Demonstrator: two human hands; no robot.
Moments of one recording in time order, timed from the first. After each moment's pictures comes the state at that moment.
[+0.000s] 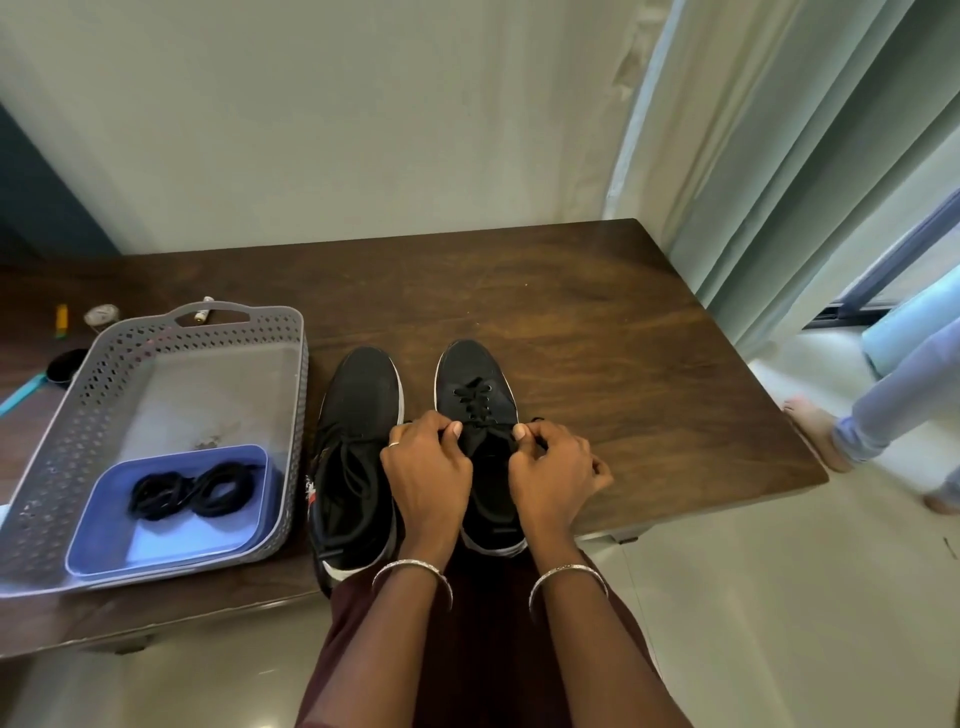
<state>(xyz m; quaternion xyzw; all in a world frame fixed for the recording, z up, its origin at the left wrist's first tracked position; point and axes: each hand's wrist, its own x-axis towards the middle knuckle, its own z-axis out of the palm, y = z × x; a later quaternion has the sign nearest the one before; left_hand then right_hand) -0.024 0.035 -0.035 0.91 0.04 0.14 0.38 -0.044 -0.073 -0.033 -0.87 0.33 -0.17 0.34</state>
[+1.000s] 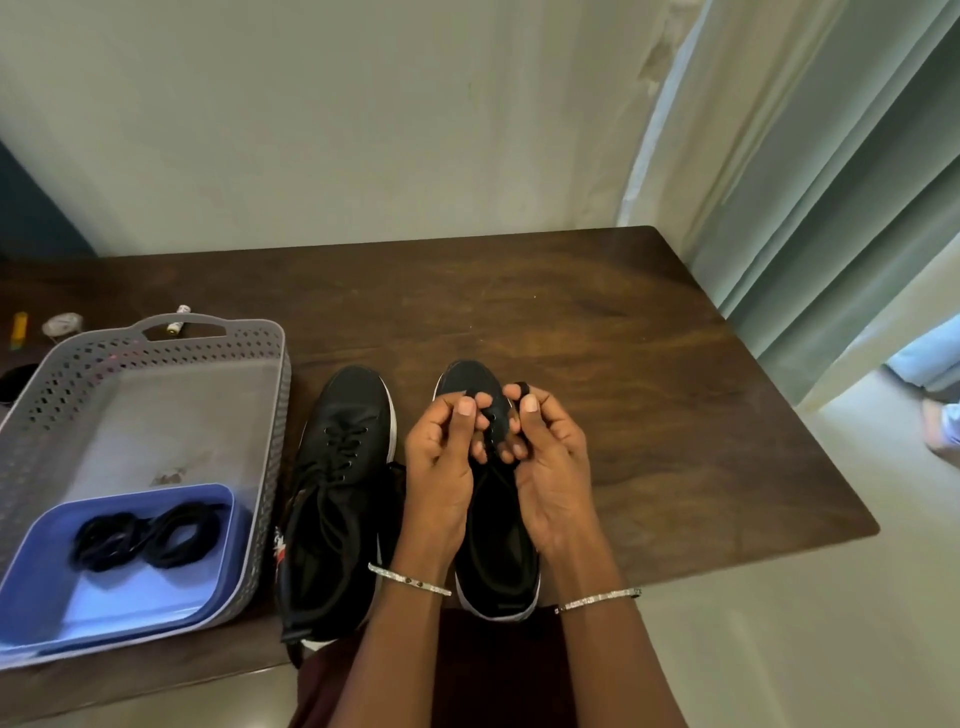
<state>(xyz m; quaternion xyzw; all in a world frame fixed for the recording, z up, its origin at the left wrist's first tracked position) 0.018 0.010 -0.019 0.57 0.02 0.00 0.82 0.003 -0.083 -0.009 -0.47 0.15 -0.08 0.86</state>
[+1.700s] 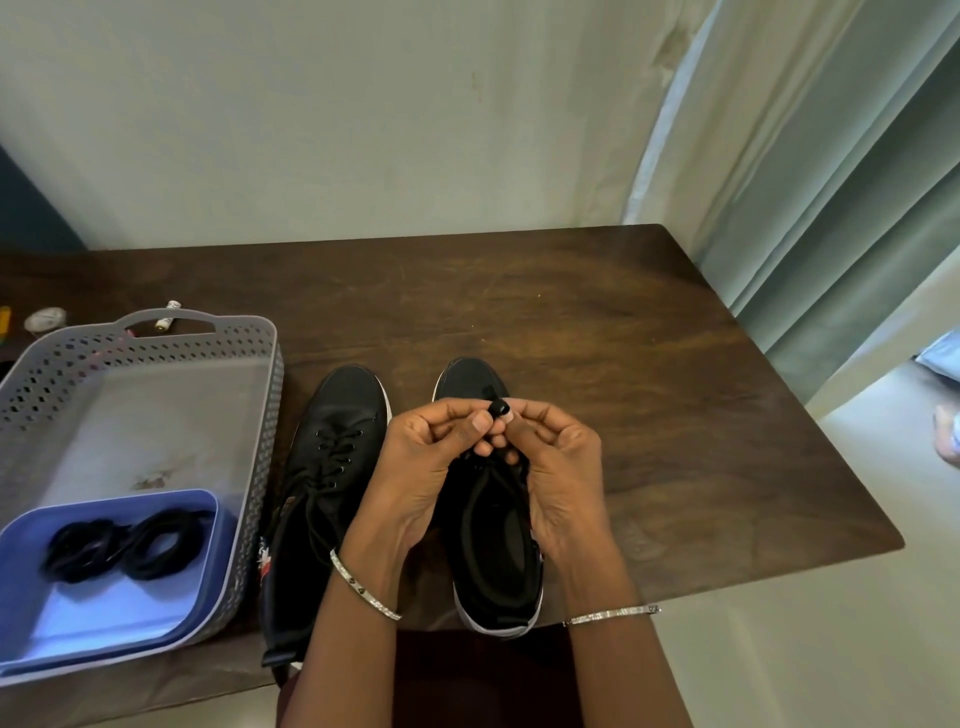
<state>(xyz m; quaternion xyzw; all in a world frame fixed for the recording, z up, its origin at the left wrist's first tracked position) 0.034 0.037 -0.012 0.54 0.00 -0.15 0.83 0.010 -0.089 -0.018 -0.50 0.18 -0.06 0.84</state>
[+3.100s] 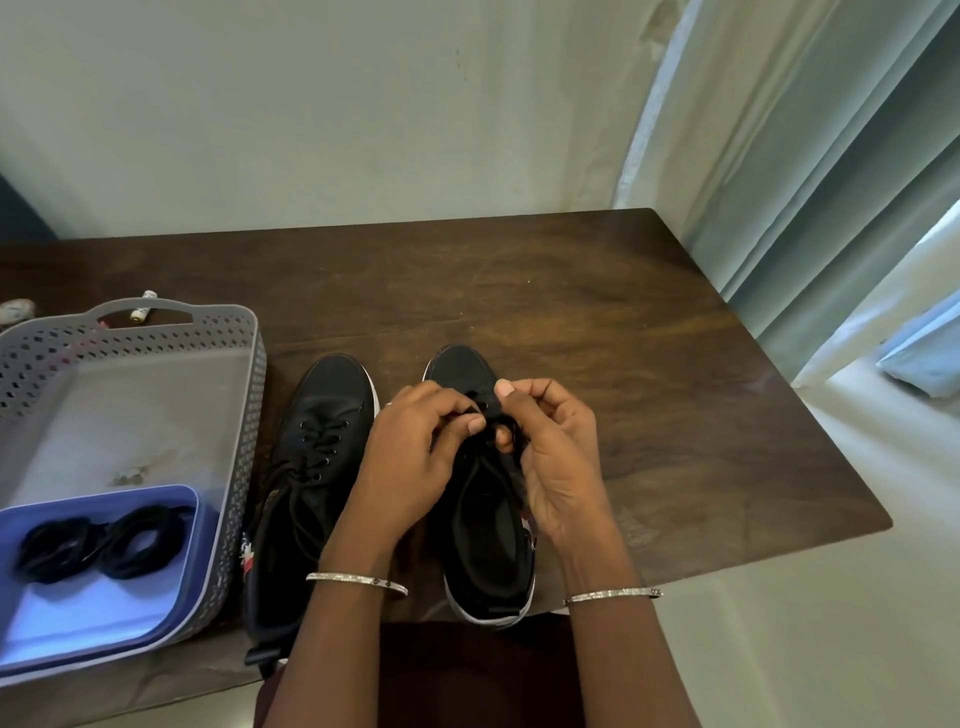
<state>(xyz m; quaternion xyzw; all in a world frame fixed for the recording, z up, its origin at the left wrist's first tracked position) 0.042 0.048 -0.019 0.88 -0.22 0.08 0.42 0.014 -0.095 -0.009 -0.50 0.18 -0.05 0.85</state>
